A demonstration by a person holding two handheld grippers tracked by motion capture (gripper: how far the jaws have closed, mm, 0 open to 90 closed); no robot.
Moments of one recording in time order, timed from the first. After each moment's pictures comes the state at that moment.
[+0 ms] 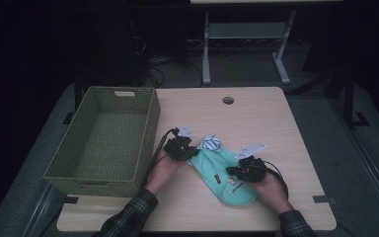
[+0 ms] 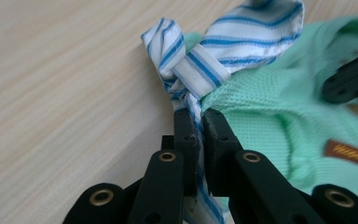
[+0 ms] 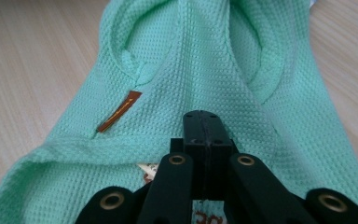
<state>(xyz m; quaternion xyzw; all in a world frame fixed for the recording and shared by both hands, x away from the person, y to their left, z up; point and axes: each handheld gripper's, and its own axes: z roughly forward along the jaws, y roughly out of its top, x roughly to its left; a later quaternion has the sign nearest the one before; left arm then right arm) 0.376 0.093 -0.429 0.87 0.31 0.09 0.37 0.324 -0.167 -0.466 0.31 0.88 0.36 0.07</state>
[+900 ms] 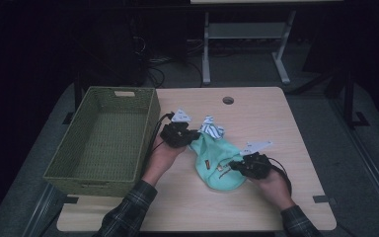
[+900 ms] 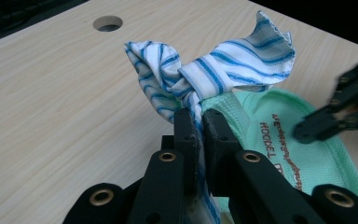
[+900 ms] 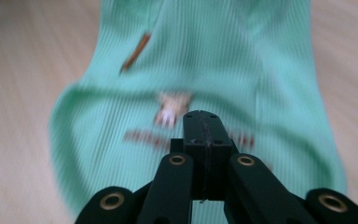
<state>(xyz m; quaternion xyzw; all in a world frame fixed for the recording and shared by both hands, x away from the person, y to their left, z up) 0.386 0.097 -0.381 0.85 0.30 0.12 0.42 0.321 -0.183 -0.453 0.32 0.87 0.37 0.09</state>
